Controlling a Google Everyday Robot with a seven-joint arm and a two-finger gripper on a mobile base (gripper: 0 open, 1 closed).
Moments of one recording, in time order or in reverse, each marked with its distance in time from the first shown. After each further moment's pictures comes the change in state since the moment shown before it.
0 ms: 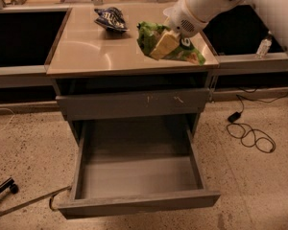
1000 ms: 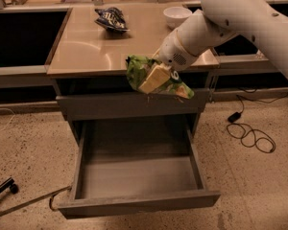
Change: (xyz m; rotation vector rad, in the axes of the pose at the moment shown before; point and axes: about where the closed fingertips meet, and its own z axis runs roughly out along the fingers) arm 0.014 0.093 0.035 -0.192 -0.045 0.027
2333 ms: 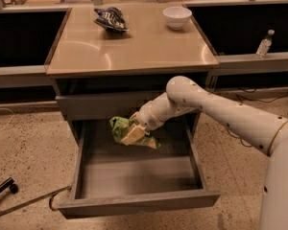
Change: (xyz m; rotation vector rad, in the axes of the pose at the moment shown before) arm 0.103 0.033 0.235 -0.239 -0.141 0.063
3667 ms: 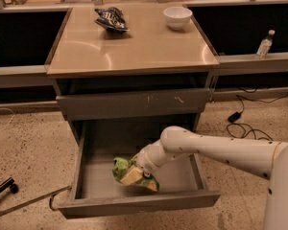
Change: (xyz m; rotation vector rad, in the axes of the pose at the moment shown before) arm 0.112 0.065 0.097 0.030 0.067 0.191
